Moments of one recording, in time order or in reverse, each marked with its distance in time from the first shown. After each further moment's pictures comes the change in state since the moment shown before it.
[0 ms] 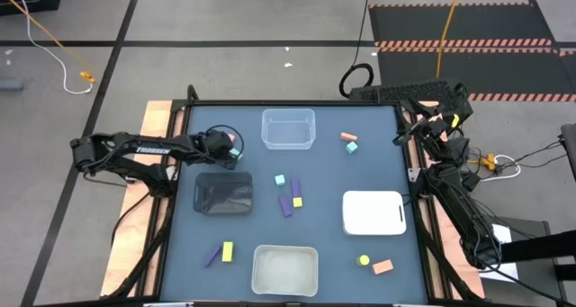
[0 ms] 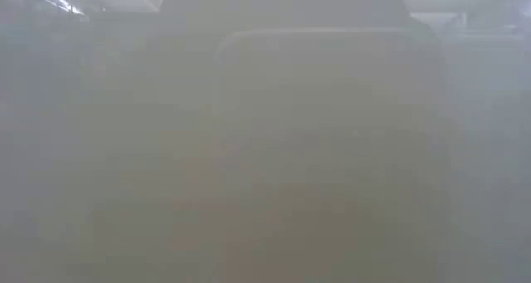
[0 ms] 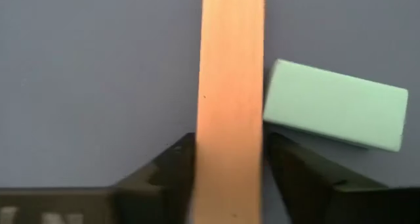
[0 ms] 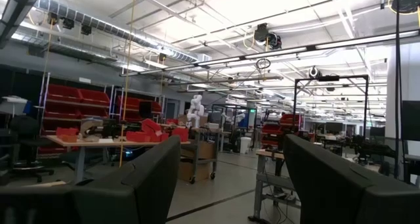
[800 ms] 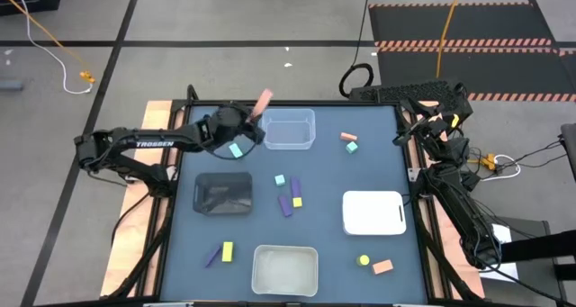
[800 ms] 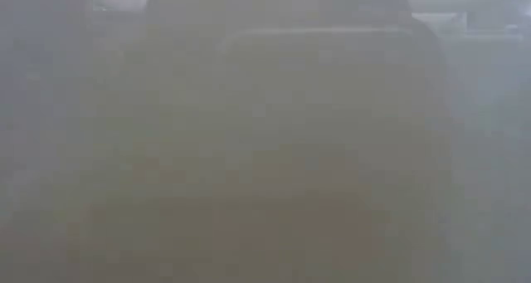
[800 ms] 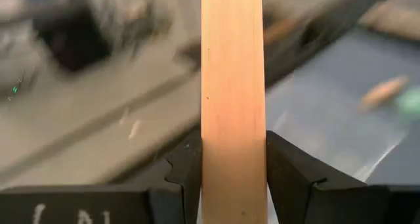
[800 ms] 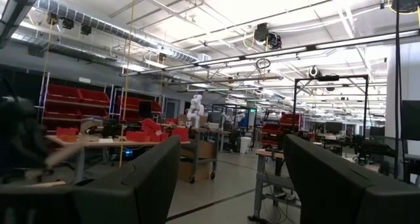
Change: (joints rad) left arm -0.076 0.002 0.298 0.603 -0.149 0.573; right arm 0.000 0.001 0.000 0.000 0.000 0.000
